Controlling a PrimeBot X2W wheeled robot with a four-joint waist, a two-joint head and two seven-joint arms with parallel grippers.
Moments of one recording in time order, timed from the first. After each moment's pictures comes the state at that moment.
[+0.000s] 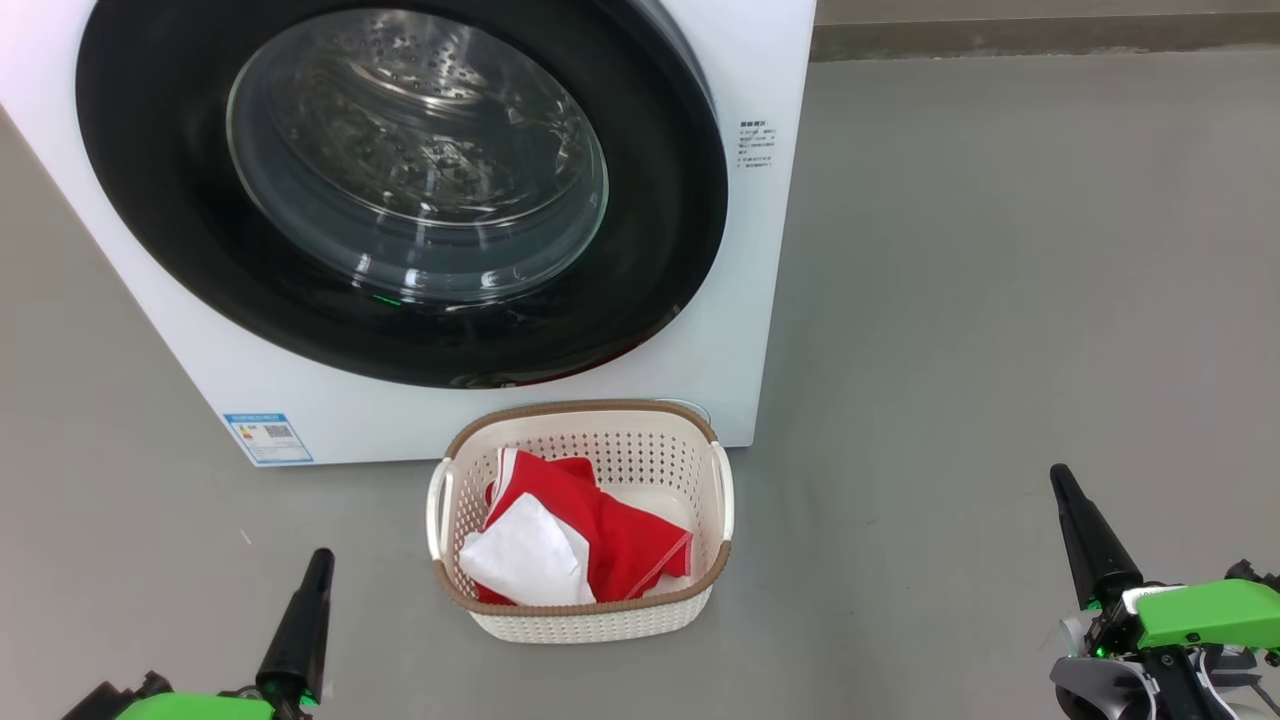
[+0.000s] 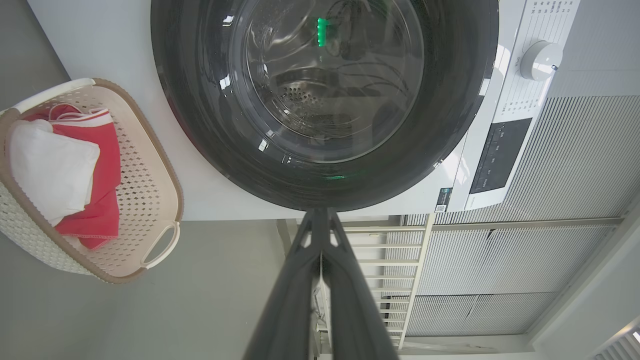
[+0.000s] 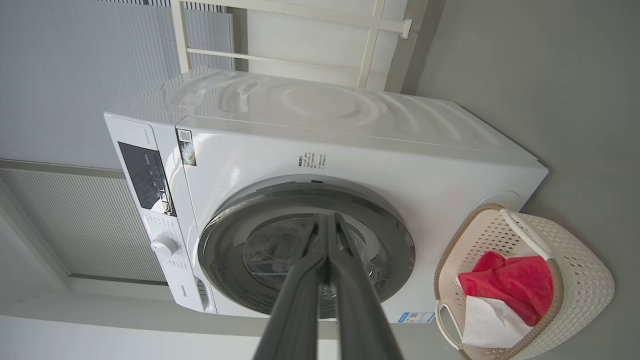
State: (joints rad) left arm -0.07 0.03 0.08 0.27 -1.60 -0.12 0.11; right arm -0.07 -0.04 -0.13 0.27 1.60 0.13 0.11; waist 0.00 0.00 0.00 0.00
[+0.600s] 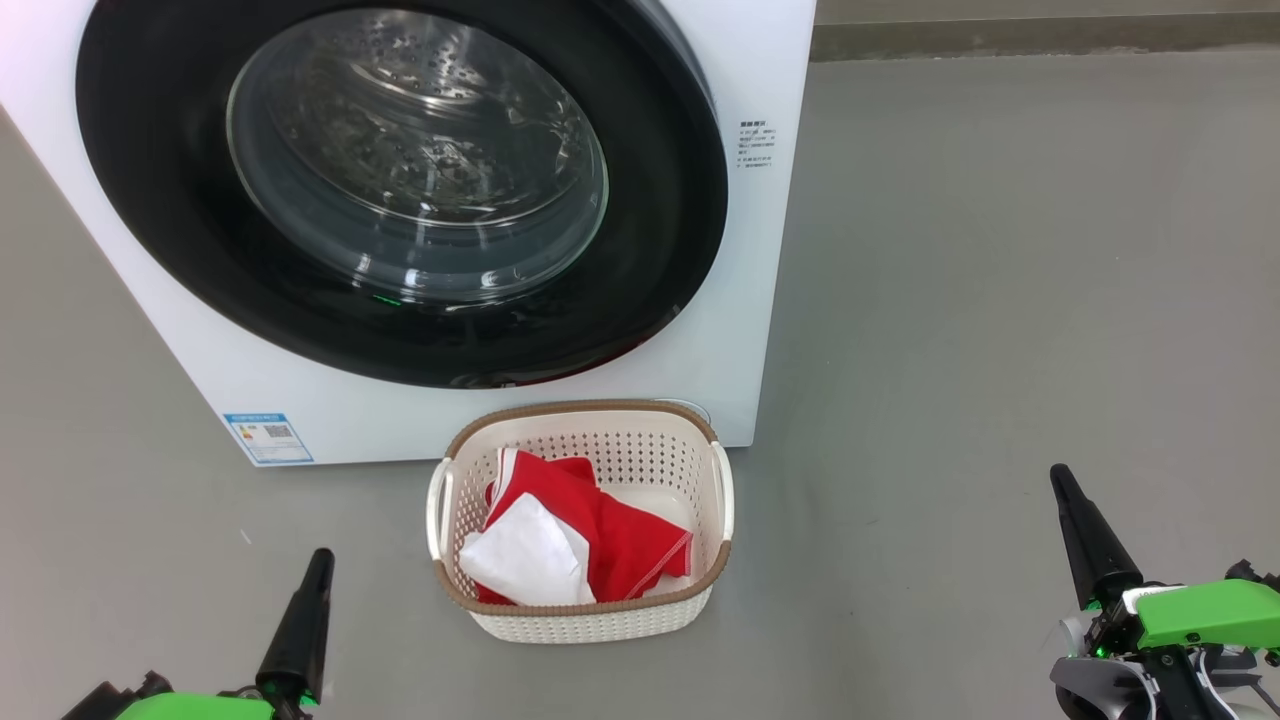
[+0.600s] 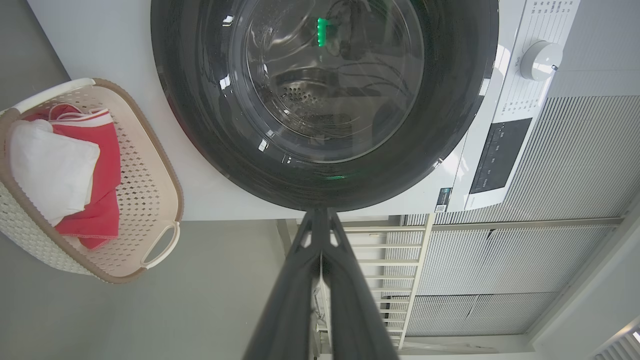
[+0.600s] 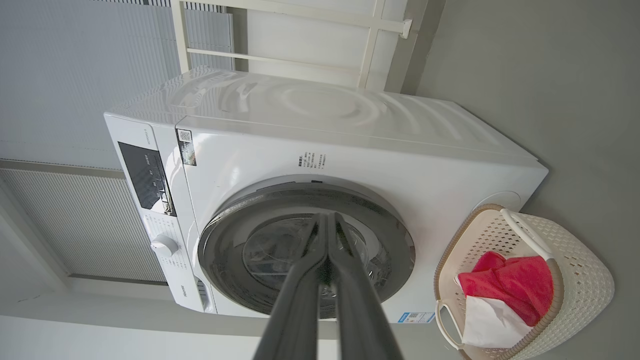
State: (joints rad) left arm -0.07 0.03 0.08 0.27 -1.60 -0.12 0.11; right arm -0.07 -0.04 -0.13 0.27 1.60 0.13 0.11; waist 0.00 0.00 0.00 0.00
